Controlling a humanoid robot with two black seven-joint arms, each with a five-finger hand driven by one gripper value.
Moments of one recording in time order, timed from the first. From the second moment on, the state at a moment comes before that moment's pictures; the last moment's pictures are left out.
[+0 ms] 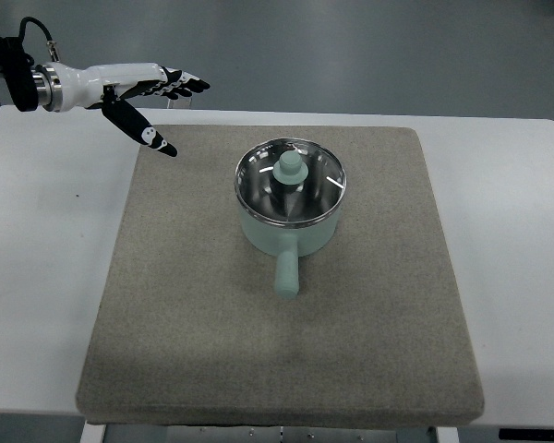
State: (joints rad) left arm -1.03 0.62 -0.70 -0.99 1.35 -0.61 -0.16; right arm 0.04 0.00 -0.05 0.17 0.03 -0.07 0.10
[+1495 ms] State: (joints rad) left arm -1.40 0.41 -0.30 -1.10 1.52 -0.61 -0.15; right arm 0.04 0.00 -0.05 0.17 0.03 -0.07 0.10
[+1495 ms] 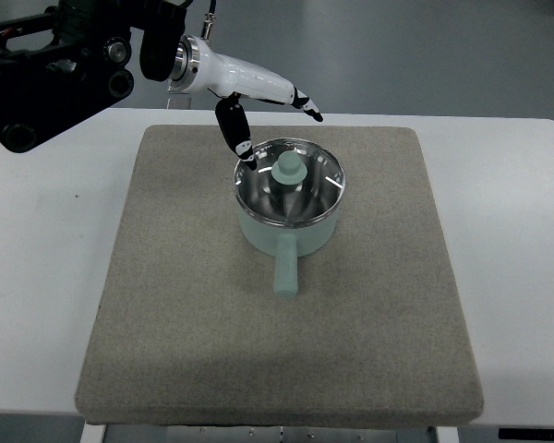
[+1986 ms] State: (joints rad) left arm -1.39 0.31 -0.30 -1.06 1.65 -0.61 -0.15; right arm 0.04 0.00 -0.05 0.17 0.03 -0.07 0.10
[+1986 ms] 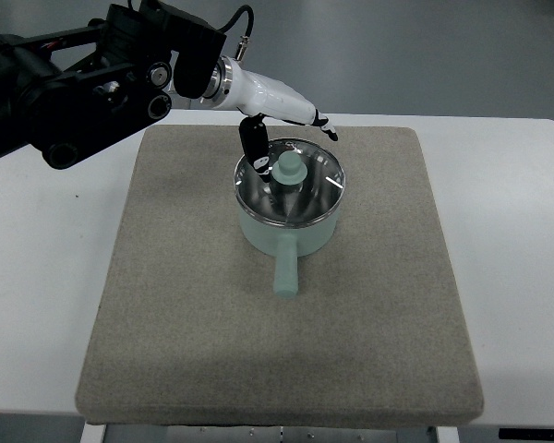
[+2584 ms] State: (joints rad) left arm -1.39 0.29 -0.30 -1.04 1.71 -0.61 -0.15; right arm 0.04 0.00 -0.05 0.17 0.03 -0.07 0.10
